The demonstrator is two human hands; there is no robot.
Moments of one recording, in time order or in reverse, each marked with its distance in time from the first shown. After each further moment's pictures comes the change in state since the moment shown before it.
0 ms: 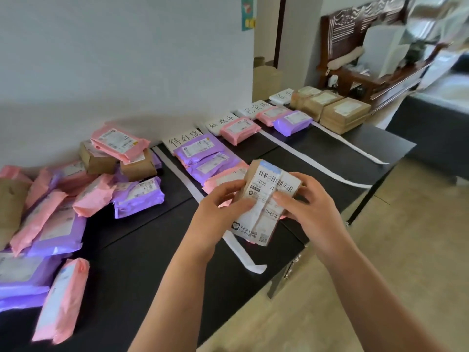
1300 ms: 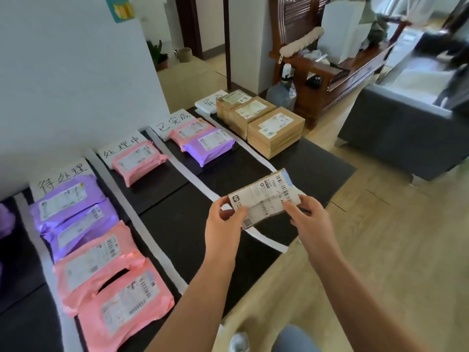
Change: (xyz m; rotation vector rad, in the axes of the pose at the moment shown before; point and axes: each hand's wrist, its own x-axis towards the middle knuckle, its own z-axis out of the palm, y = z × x) left_hand 0.315 -0.005 0.349 -0.039 0.257 -0.267; right_hand 0.290 0.050 -0.327 -0.181 0.321 0.263
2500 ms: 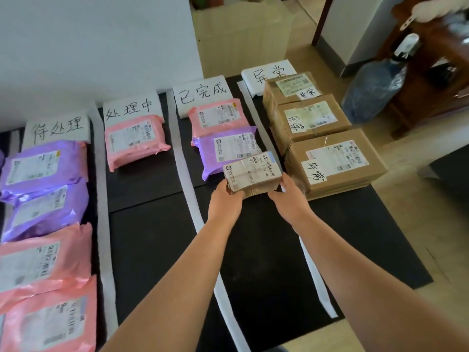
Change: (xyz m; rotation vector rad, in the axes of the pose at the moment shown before) left_hand 0.291 0.027 0.091 0.221 0.289 -0.225; right_hand 0.342 -0.043 0.129 -0.528 -0.598 -0.044
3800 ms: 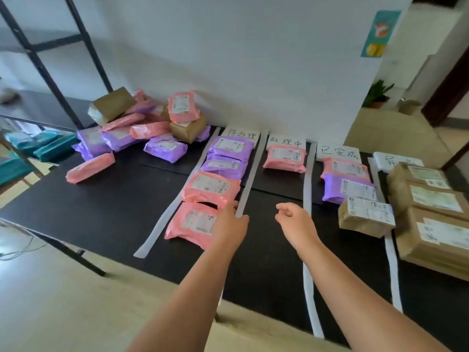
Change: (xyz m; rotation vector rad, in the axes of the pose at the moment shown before) left_hand -0.244 -0.136 -0.189 -0.152 0.548 -0.064; right_hand -0.244 -0.066 0.146 -0.211 -0.284 -0.483
